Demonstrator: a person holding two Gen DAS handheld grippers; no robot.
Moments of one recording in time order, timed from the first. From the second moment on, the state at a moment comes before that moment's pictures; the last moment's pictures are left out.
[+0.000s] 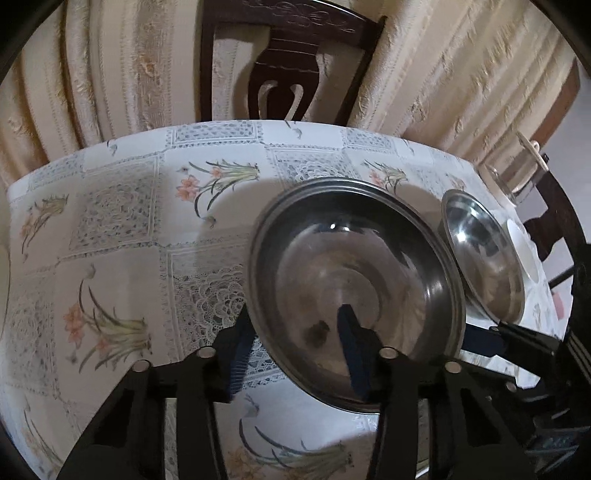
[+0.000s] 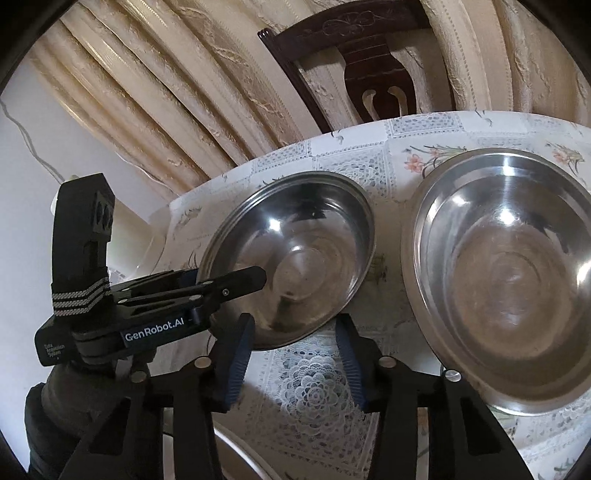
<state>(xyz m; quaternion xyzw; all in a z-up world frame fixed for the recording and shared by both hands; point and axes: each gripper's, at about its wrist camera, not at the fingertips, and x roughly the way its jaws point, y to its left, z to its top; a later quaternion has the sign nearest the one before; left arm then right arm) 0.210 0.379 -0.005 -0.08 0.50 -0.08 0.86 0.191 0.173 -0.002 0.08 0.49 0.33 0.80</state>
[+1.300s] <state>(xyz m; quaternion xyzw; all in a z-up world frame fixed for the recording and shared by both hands) 0.177 0.367 0.035 -0.03 0.47 -0.06 0.88 0.182 0.177 0.037 0.03 0.44 0.36 0.82</state>
